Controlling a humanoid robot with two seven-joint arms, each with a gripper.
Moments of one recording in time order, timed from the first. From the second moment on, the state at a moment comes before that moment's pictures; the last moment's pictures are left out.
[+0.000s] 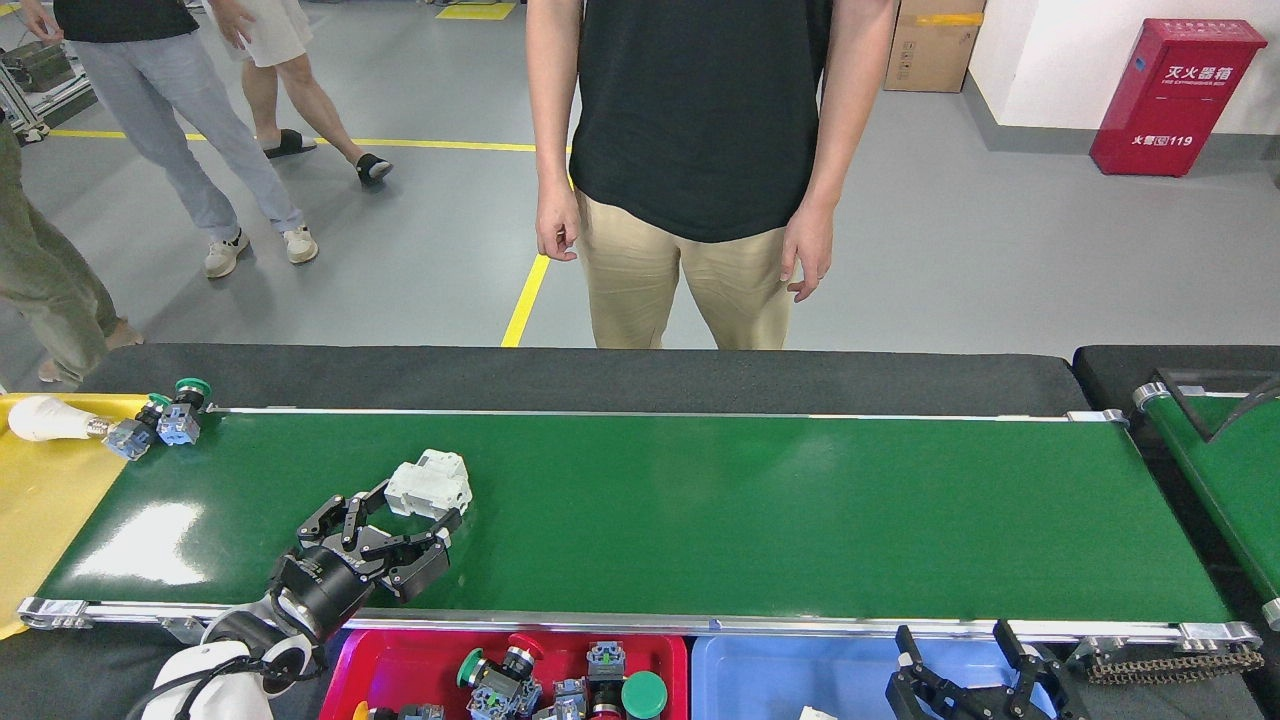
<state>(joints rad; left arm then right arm) -0.37 0.16 0.10 -0.94 -1.53 -0.70 0.01 0.30 -0.08 0.01 -1.76 1.31 -0.03 0.06</state>
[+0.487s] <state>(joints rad) -0.31 0.16 0.00 -1.11 -1.50 -0.37 0.07 0.28 -0.08 0.01 -1.76 1.31 -0.03 0.06</state>
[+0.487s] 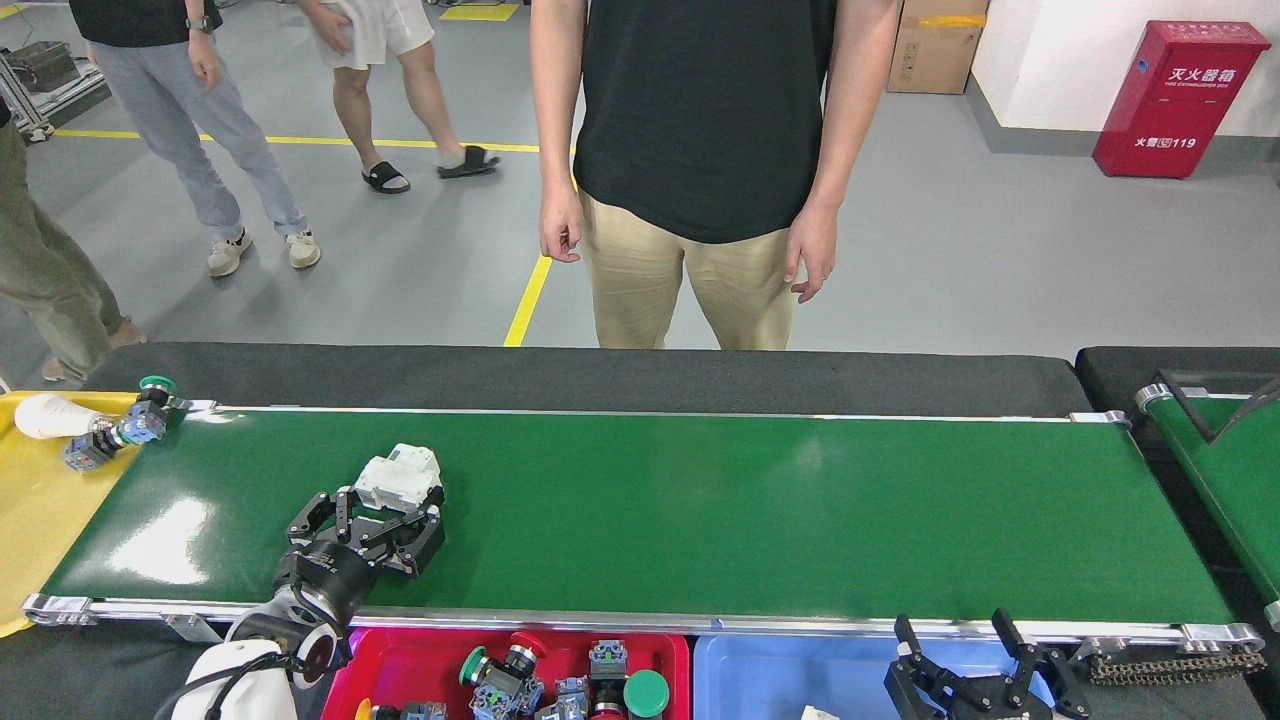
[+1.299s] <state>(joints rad) -0.05 -0.07 -0.51 -1.56 -1.72 -0.58 -0.05 0.25 -0.08 0.01 -1.75 1.31 -0.03 0.06</state>
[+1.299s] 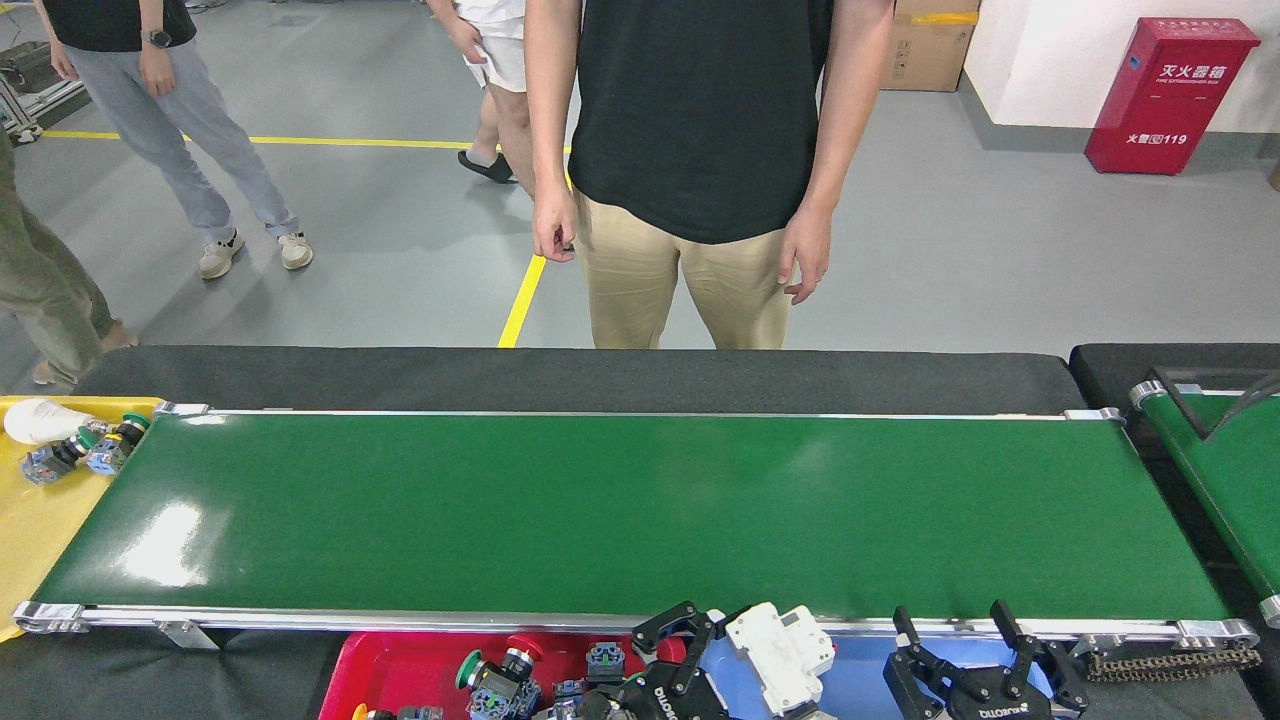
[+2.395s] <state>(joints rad) 0.31 0.06 0.43 -1.58 -1.58 -0.47 0.26 0.25 -0.15 -0.13 -1.75 1.30 -0.05 0.06</state>
